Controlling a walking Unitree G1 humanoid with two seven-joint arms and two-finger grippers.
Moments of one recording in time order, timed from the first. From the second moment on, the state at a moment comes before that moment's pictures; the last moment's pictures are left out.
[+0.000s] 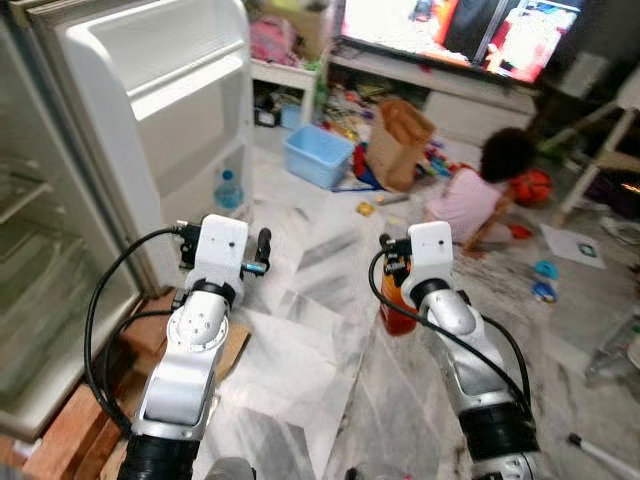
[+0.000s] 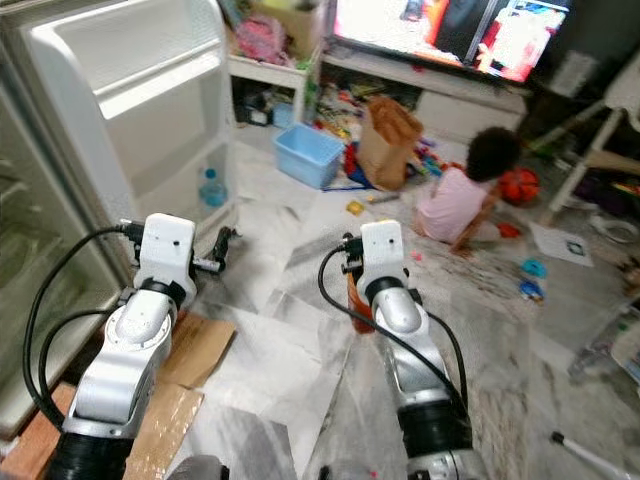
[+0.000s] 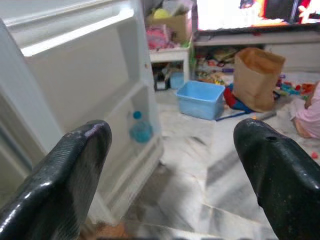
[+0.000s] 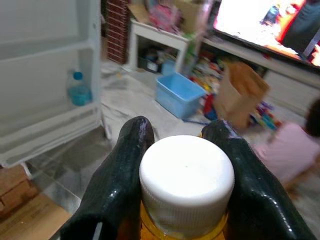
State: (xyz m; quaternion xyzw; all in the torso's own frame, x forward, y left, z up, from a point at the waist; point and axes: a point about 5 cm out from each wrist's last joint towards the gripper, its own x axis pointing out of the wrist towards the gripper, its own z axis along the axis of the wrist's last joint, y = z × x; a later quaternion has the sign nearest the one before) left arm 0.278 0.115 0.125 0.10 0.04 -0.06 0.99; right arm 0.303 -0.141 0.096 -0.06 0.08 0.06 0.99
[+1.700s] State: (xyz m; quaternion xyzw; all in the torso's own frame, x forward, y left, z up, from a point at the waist) left arm 0.221 0.190 0.114 0.09 0.06 0.12 0.99; right arm 0.323 -0.130 0.109 0.01 0.02 0.06 1.00
